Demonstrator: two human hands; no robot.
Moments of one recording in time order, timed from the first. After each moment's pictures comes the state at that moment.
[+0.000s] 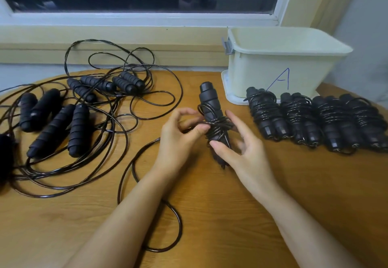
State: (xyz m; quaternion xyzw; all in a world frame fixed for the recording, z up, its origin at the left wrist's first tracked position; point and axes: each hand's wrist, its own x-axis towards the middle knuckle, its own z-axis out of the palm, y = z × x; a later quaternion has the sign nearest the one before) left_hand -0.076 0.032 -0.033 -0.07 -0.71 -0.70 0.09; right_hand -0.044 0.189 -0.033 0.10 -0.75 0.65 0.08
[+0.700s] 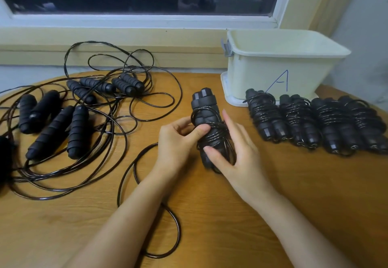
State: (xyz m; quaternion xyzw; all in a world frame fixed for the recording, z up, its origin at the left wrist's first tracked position) left_hand -0.075 0.033 -0.031 -0.04 -0.71 -0.69 0.09; right_hand -0.042 0.188 -0.035 0.16 -0.85 0.48 0.14
